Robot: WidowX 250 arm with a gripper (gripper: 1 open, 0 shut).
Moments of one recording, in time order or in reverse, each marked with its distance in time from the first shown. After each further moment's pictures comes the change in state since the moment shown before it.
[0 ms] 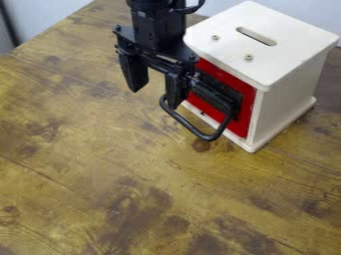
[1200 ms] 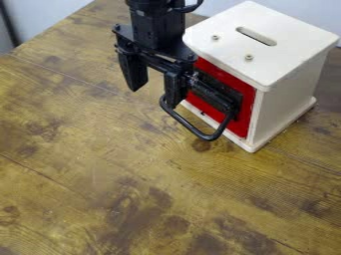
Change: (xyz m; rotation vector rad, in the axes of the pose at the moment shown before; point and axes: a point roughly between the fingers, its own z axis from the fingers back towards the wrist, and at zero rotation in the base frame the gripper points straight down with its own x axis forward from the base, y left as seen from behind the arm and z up) arm 0.000 0.001 0.000 -0.001 0.000 0.000
